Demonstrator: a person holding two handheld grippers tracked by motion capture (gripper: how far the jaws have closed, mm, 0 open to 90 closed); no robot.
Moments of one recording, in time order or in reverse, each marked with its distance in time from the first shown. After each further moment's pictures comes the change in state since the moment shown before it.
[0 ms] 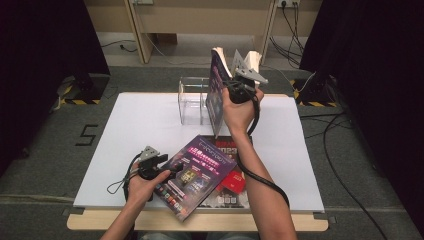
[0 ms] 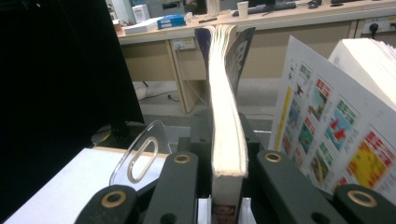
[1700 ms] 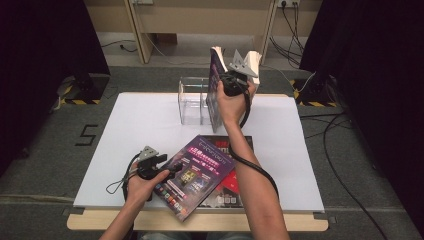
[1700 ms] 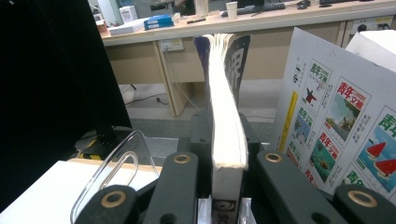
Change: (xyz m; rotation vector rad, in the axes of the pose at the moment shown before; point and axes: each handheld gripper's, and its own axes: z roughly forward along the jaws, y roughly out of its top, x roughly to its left) left arm 0.003 -0.001 0.000 0.000 -0.003 -0.006; right arm -0.005 -0.007 0.048 -0.013 -0.050 0.000
